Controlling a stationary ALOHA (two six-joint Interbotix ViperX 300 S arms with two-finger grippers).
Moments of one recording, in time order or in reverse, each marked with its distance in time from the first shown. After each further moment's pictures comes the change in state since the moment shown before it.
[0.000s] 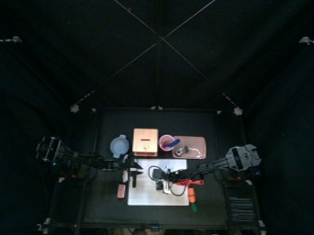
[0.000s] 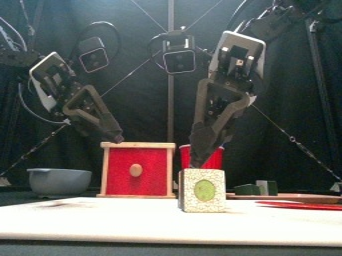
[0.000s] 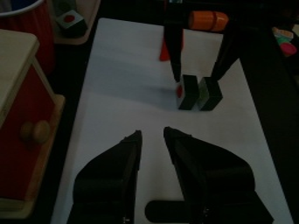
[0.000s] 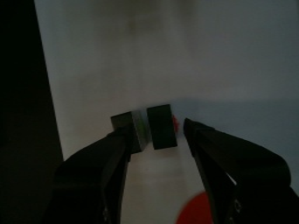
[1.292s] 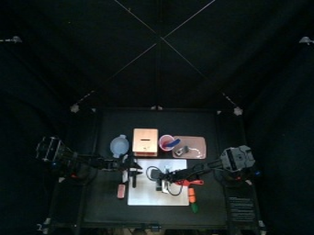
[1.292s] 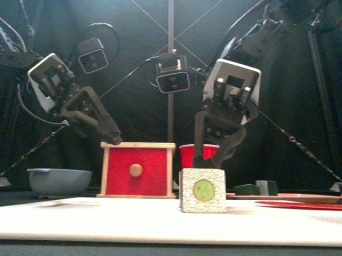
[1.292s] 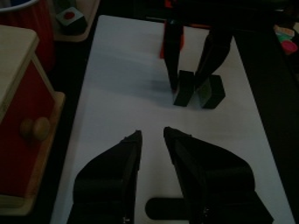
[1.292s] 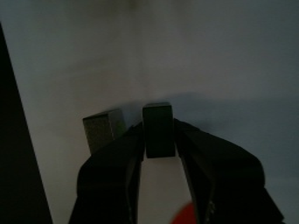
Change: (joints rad) left arm 0.000 0.002 0.006 0.000 0.000 0.000; right arm -0.012 0.075 -0.028 -0.009 0.037 -0.009
